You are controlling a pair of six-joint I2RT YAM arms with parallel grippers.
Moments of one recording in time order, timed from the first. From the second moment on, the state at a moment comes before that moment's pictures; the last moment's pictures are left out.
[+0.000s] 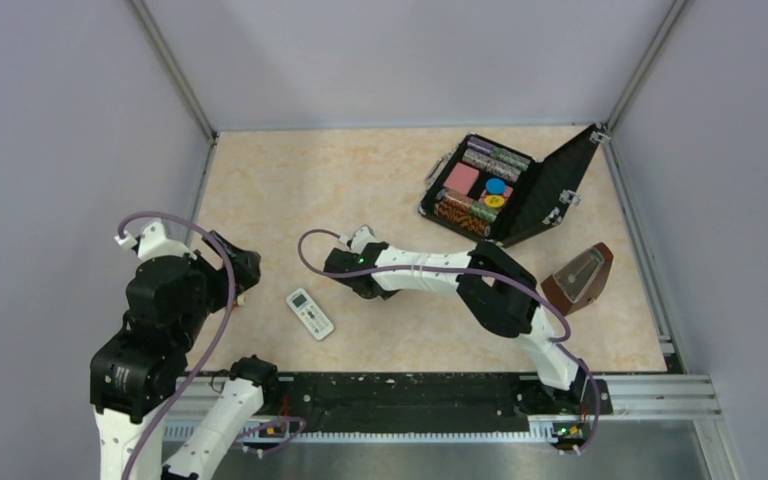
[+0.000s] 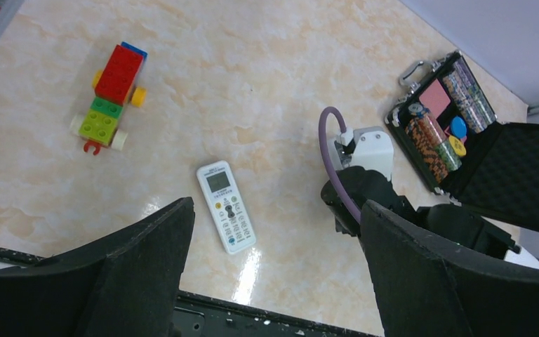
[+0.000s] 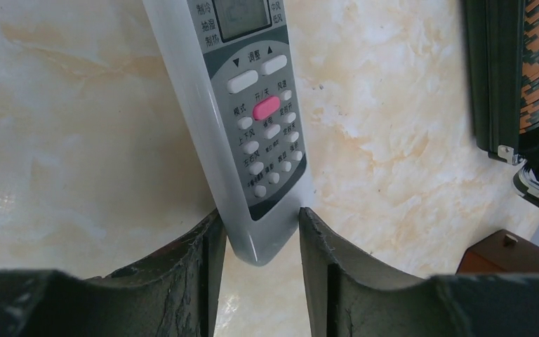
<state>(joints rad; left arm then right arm) -0.24 0.59 1.31 -1.20 -0.27 -0.67 1.13 2.20 1.67 -0.94 0.71 0.51</state>
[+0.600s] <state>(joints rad) -0.24 0.56 1.30 -1.20 -0.13 -0.67 1.13 1.54 1.21 -0.75 0.43 0.58</state>
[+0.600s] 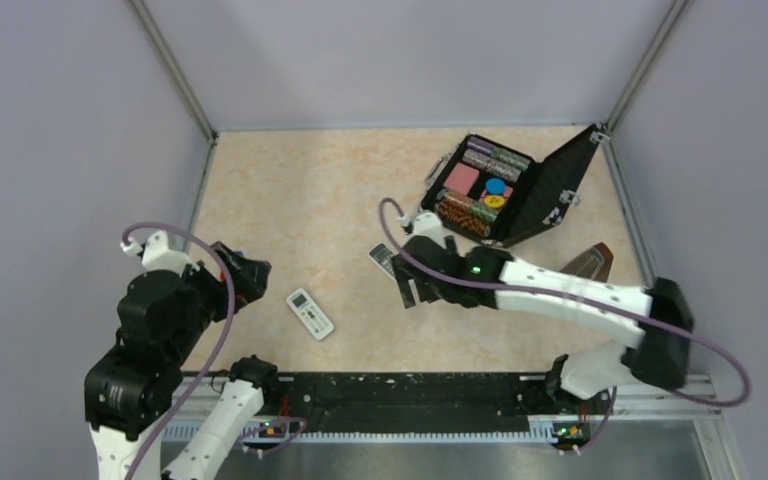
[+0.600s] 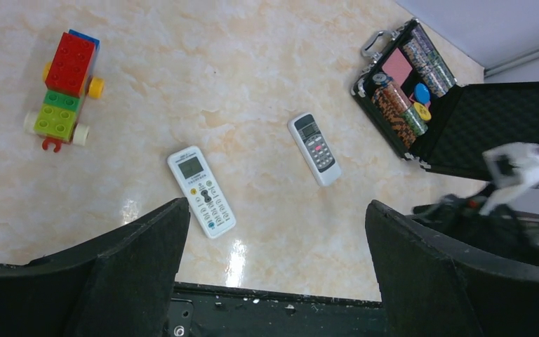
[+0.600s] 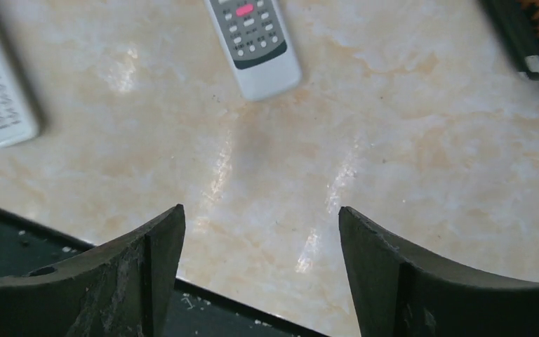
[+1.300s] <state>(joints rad) -0.24 0.25 1.34 -1.31 -0.17 -0.58 1.13 0.40 1.28 -0.94 0.69 0.62</state>
